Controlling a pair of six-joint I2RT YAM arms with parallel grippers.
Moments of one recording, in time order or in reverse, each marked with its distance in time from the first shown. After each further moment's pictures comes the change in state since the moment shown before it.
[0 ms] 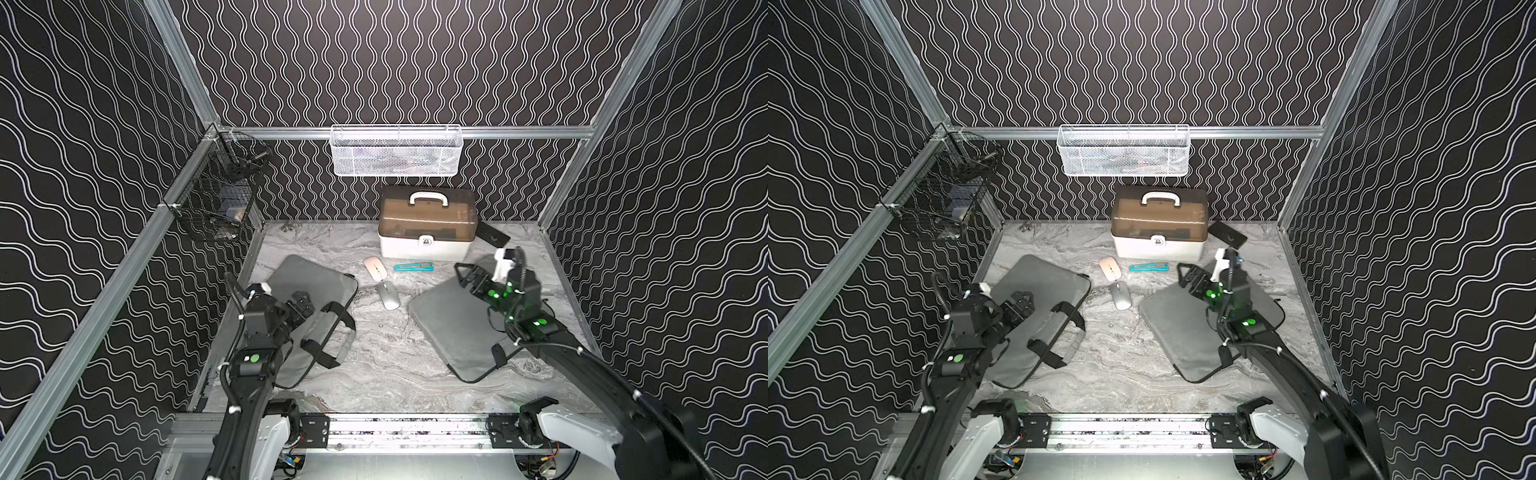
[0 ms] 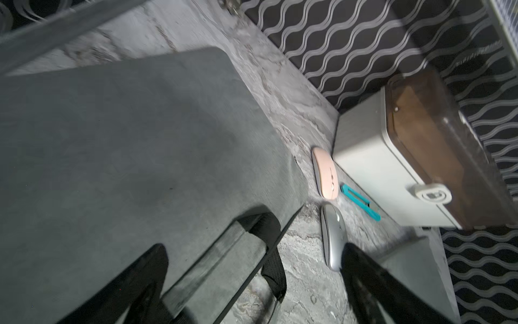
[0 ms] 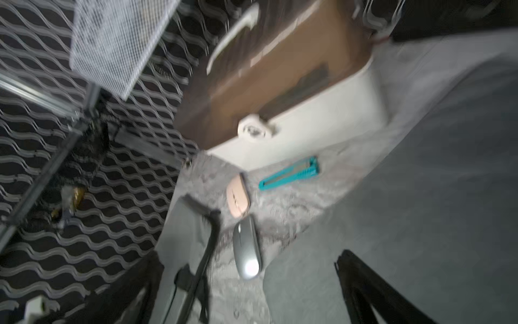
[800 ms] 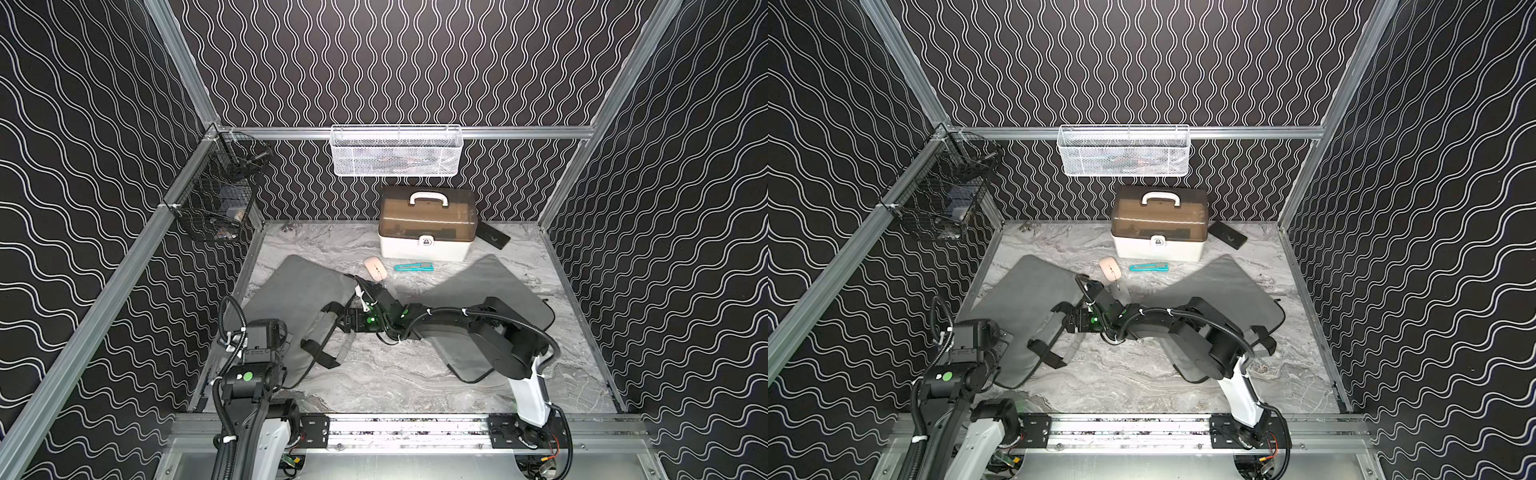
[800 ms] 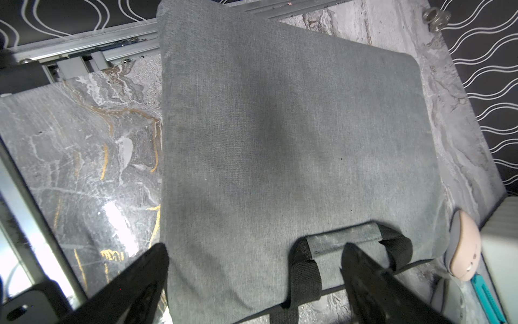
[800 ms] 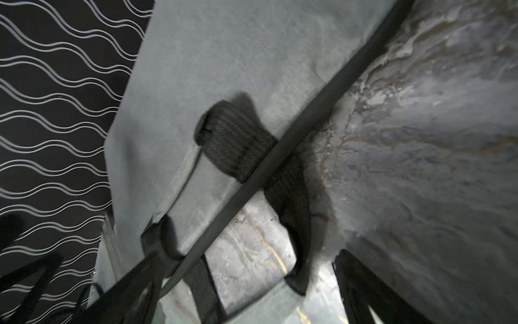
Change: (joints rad) left arm -0.003 -0.118 0.025 -0.522 -0.337 -0.328; right arm 0.563 0.963 0.671 -0.022 -0.043 0.060
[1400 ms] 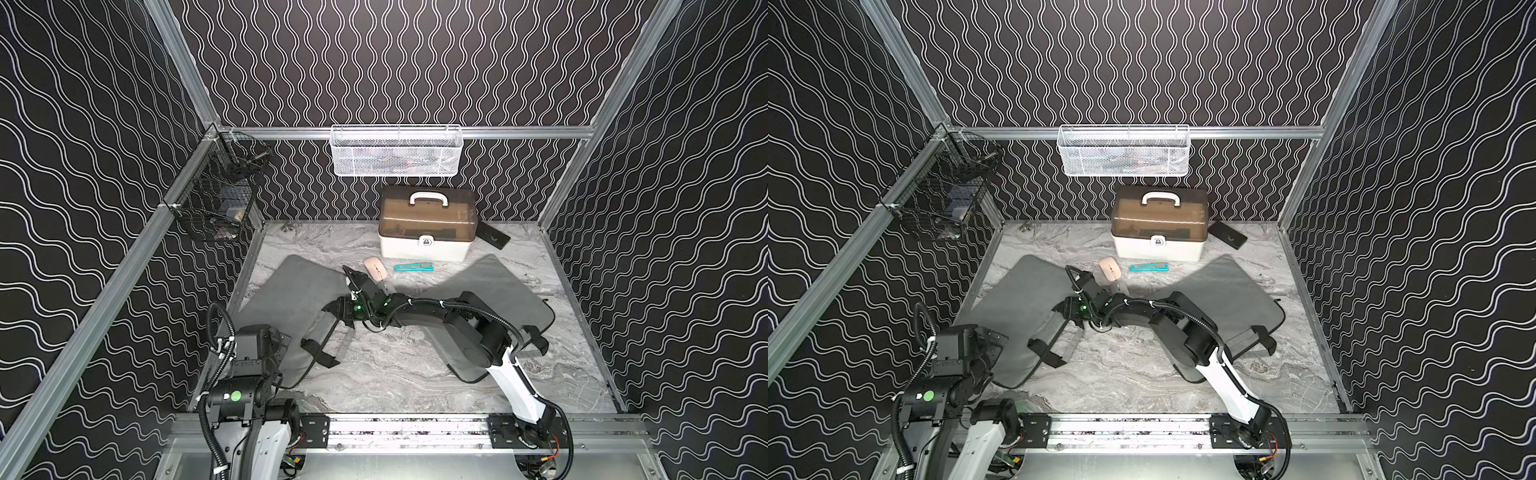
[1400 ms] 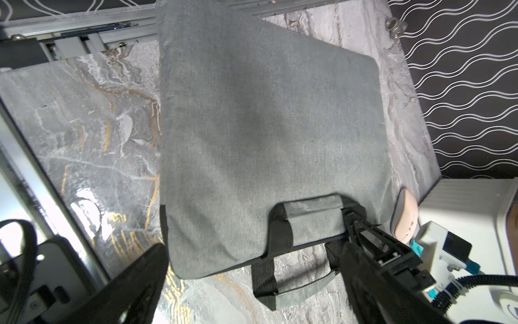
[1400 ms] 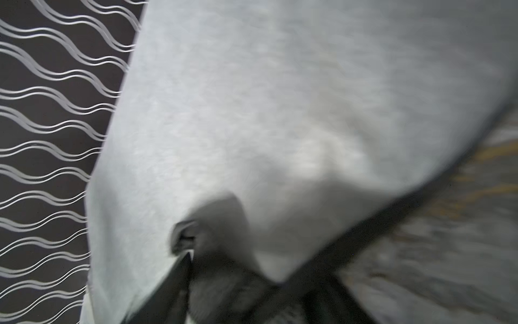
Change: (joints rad) left arm 0.000 -0.060 0.130 -0.169 0.085 -0.040; right arm -0.039 0.205 0.277 -0.082 0.029 0.010
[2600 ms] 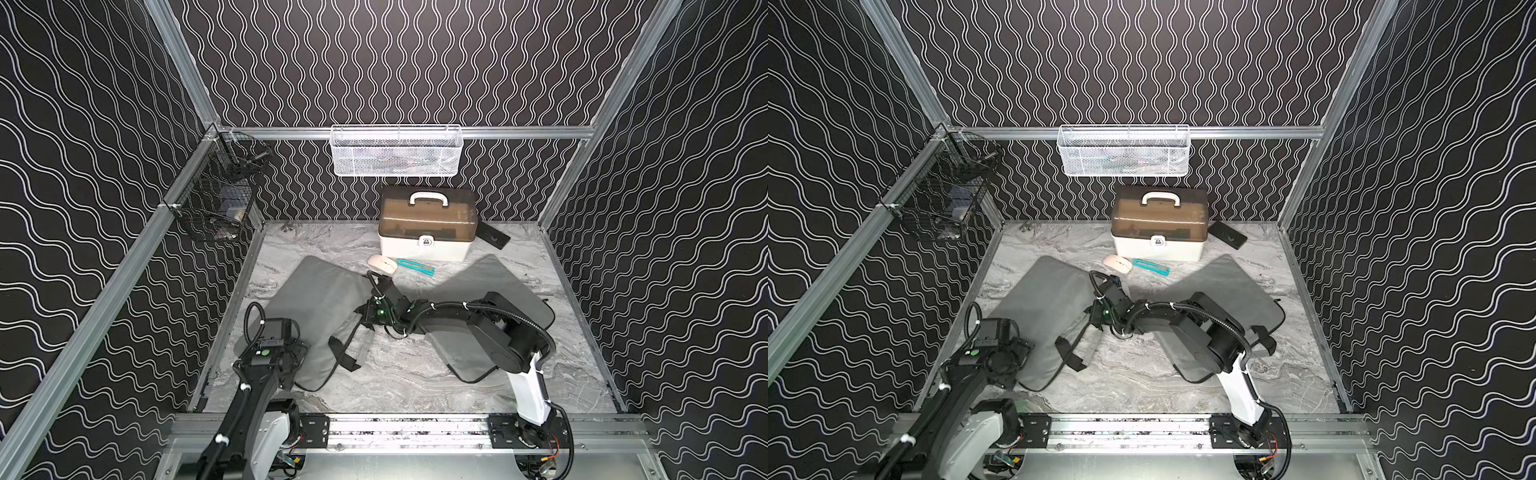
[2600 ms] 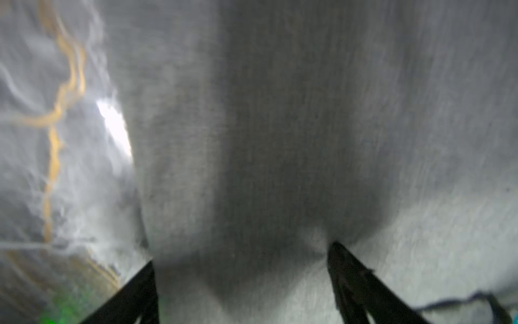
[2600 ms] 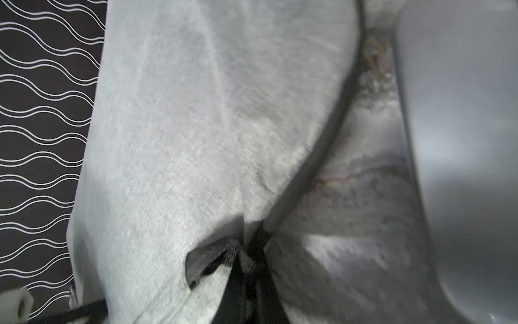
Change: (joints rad) left arm 0.000 0.464 -0.273 0.412 0.160 -0.072; right arm -0.008 -0.243 -0.377 0.108 0.114 0.099
